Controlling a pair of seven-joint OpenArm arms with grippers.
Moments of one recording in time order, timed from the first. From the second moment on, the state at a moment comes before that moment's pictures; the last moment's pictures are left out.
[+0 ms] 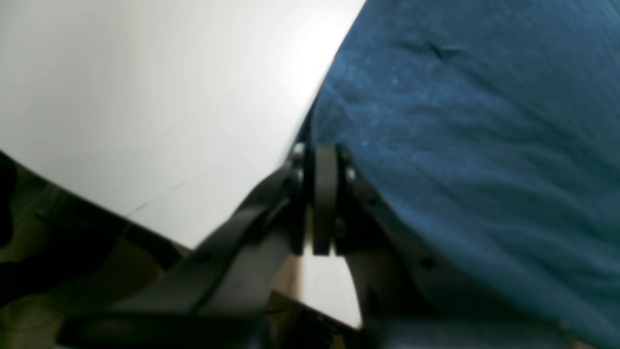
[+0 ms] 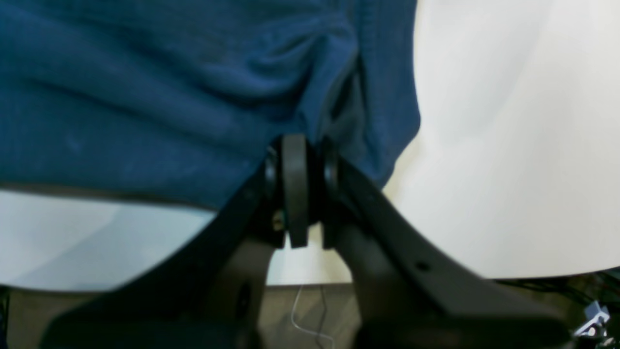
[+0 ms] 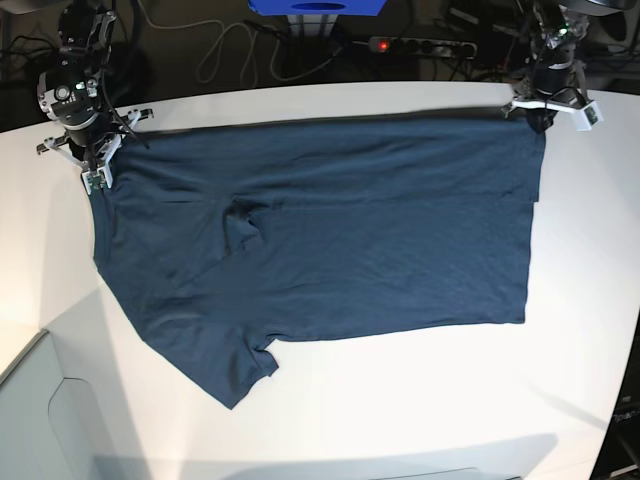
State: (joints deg) left arm 36.6 -4.7 -35.0 106.4 -33.2 -4.9 31.5; right arm -25.1 10.4 22.4 105.7 -1.4 27.2 -45.9
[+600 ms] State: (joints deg) left arm 40.8 -4.5 -35.0 106.9 -33.0 -4.9 31.5; right arm -28.3 10.4 22.5 106.9 -1.4 27.2 -46.0
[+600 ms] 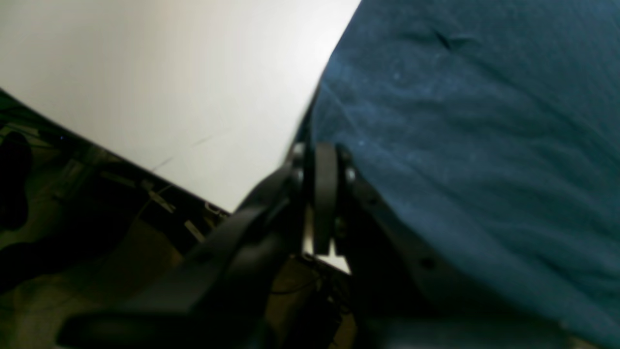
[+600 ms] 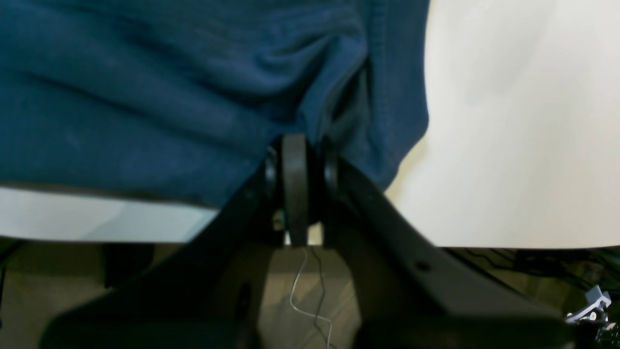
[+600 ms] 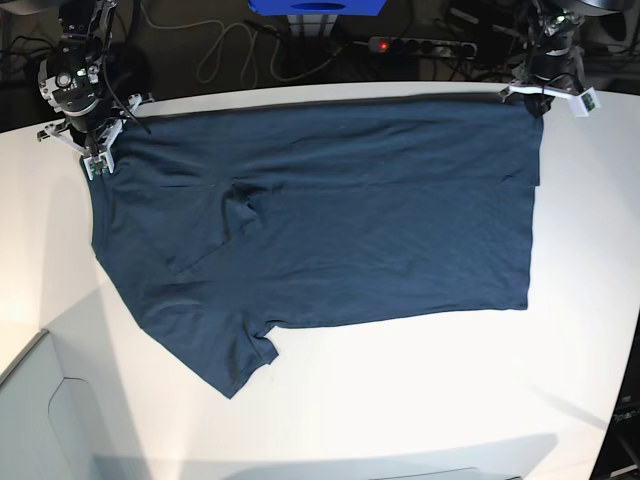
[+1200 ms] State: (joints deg) left arm 41.8 -4.5 -35.0 106.9 -33.2 -4.9 31.8; right arm -29.3 10.0 30.1 106.9 -1.7 33.3 -46.5
